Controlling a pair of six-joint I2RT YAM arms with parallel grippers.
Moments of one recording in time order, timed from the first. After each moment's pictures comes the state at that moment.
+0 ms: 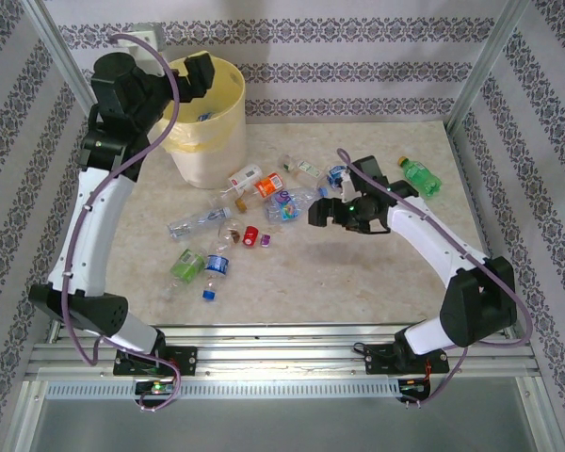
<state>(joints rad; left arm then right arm) -0.21 1.52 1.94 -0.42 0.07 -0.22 0.34 1.47 1.18 -0.82 -0.33 0.43</state>
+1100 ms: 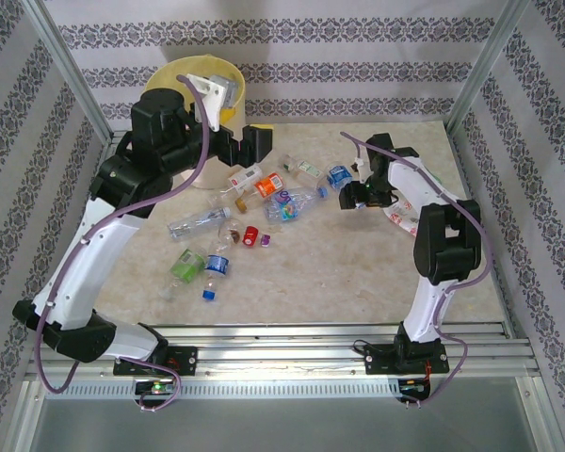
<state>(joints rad) -0.52 1.40 1.89 -0.70 0.20 -0.13 0.11 1.91 1.51 -0.96 -0.20 0.02</state>
